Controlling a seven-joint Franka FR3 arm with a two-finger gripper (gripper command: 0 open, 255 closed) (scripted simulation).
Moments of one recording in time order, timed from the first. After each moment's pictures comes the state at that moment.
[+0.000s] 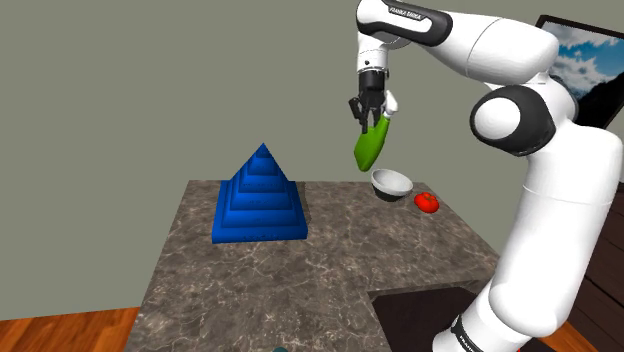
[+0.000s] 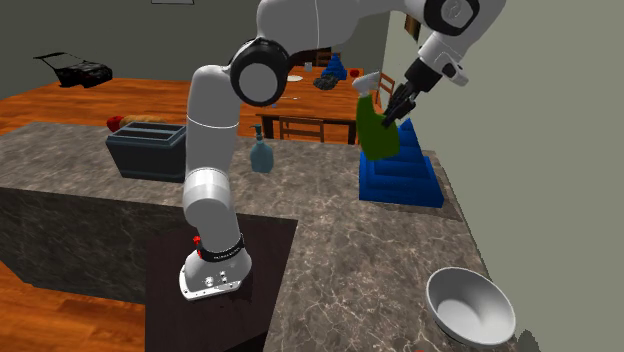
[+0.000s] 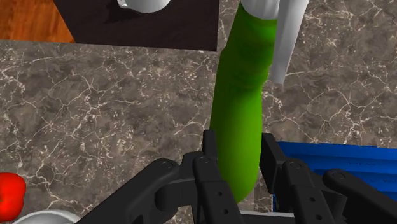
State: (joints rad) arm -0.15 0.28 -0.16 -1.20 0.21 0.97 0.36
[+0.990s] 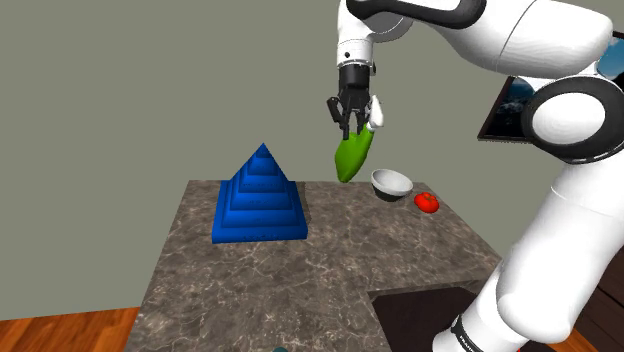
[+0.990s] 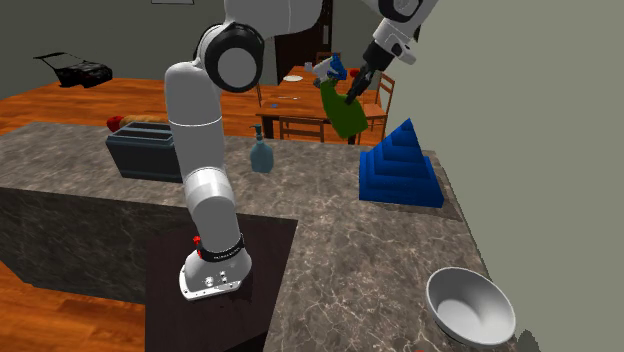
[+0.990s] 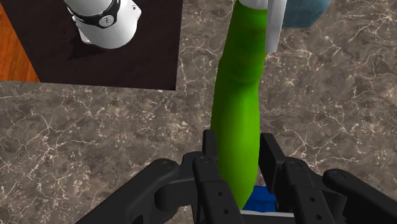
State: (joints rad) arm 0.00 0.09 -0.06 -1.42 0.30 1.06 0.63
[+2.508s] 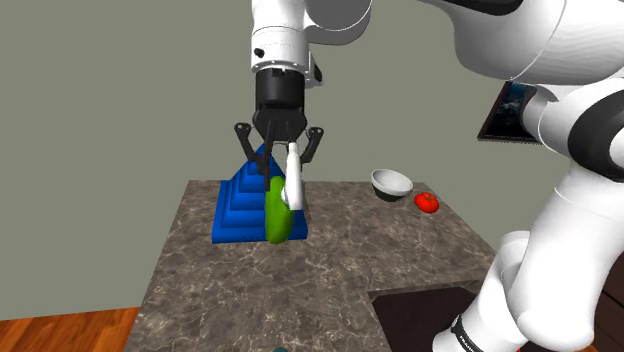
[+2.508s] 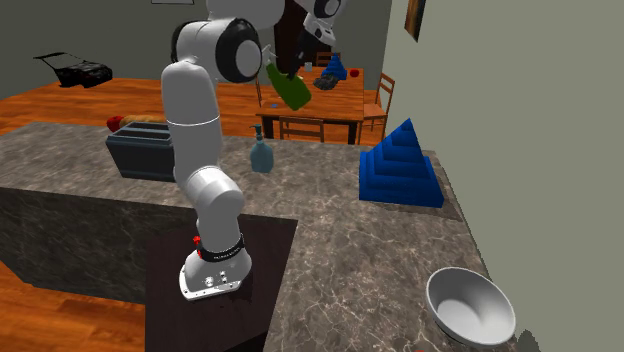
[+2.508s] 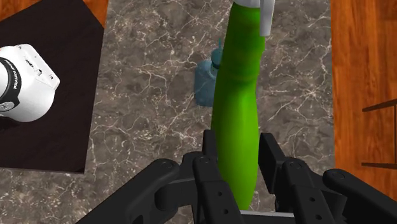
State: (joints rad) arm 0.29 0.07 0.21 -1.48 0.46 1.31 1.17
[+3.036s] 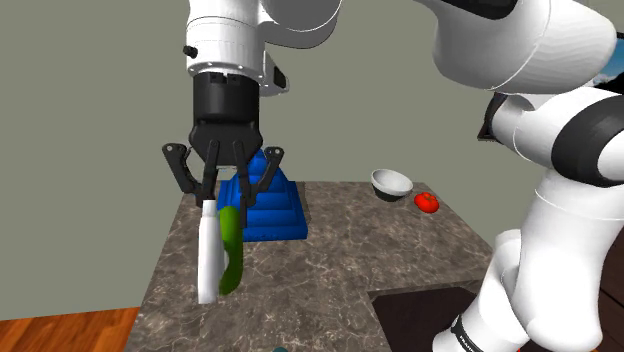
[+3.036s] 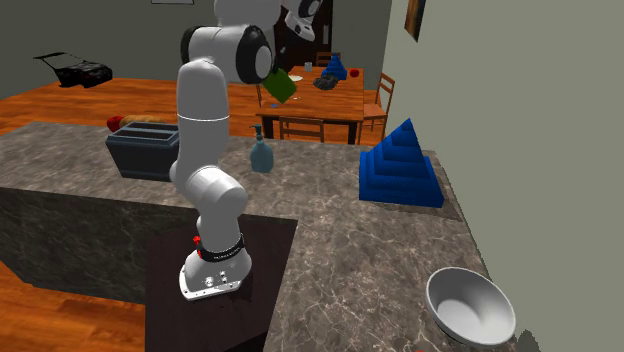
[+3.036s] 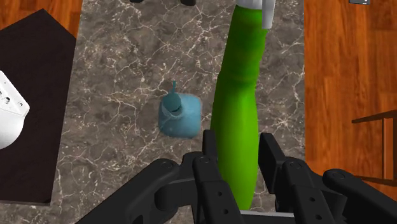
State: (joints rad) arm 0.41 0.20 0.30 -1.34 0.45 1.39 1.36
